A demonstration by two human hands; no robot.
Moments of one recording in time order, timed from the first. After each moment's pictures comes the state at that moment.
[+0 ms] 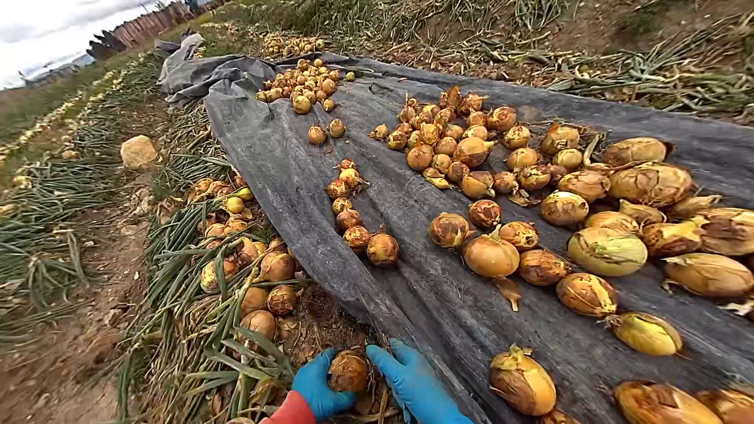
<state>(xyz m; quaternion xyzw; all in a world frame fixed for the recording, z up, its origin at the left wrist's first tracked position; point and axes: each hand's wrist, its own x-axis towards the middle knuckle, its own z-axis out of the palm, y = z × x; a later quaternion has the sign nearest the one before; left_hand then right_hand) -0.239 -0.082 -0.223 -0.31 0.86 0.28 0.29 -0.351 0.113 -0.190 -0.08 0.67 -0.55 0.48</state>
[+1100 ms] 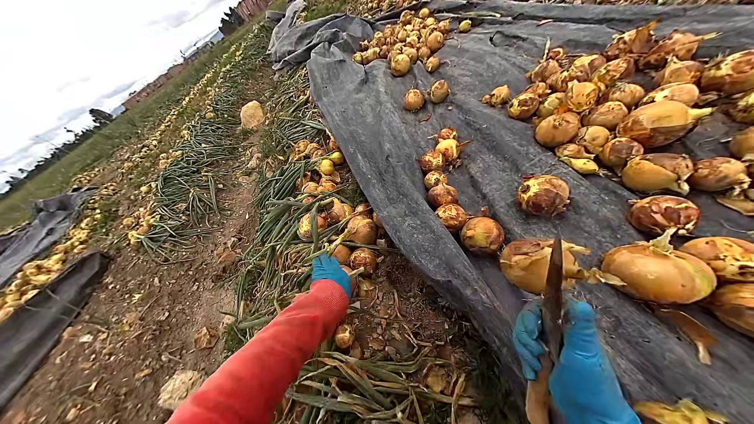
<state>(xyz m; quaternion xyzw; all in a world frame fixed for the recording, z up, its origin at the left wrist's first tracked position) -0.285 -0.163 -0.115 -0.40 0.82 -0.06 0.41 -0.382 0.120 -0.169 -0.07 0.55 -0.76 0.33</state>
